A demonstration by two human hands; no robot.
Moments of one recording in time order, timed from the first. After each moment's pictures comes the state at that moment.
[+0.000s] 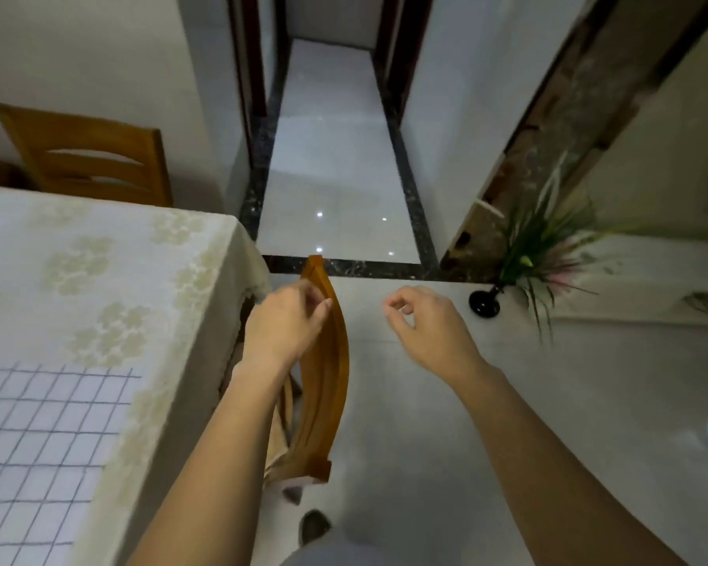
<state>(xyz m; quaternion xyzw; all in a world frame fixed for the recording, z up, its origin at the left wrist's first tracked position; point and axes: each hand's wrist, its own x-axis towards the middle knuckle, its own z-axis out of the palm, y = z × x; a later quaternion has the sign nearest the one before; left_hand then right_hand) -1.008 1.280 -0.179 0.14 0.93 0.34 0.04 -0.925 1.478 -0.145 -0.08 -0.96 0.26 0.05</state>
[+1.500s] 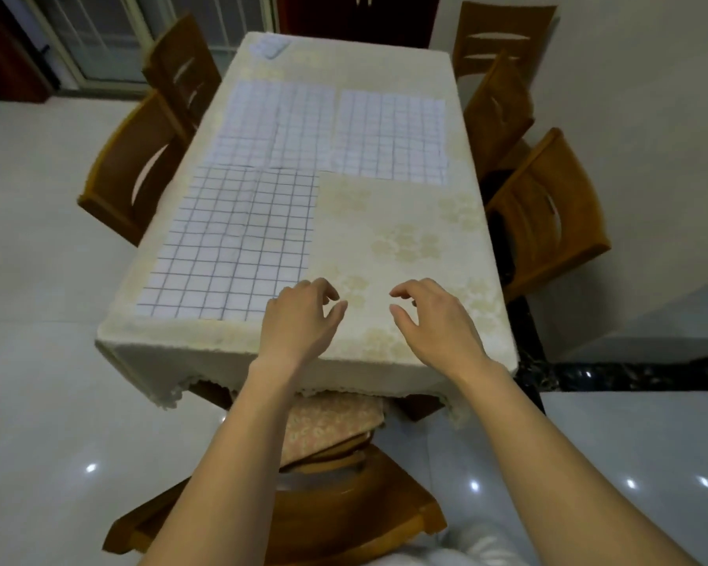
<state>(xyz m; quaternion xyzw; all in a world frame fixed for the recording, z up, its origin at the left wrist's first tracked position) -1.144 1.212 -0.204 -0.57 0.78 0.22 -0.12 -1.340 1.284 -0.183 0.63 -0.74 0.18 -0.18</state>
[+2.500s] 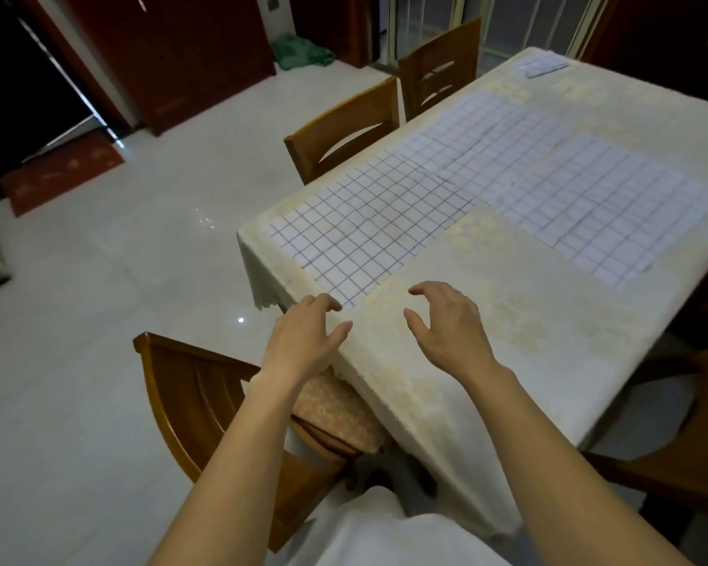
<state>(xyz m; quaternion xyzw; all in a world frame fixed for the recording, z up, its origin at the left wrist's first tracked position) -1.232 1.266 -0.208 -0.82 0.51 0.19 -0.18 -1.429 1.153 -0.218 0.85 -0.45 0.14 -0.24</state>
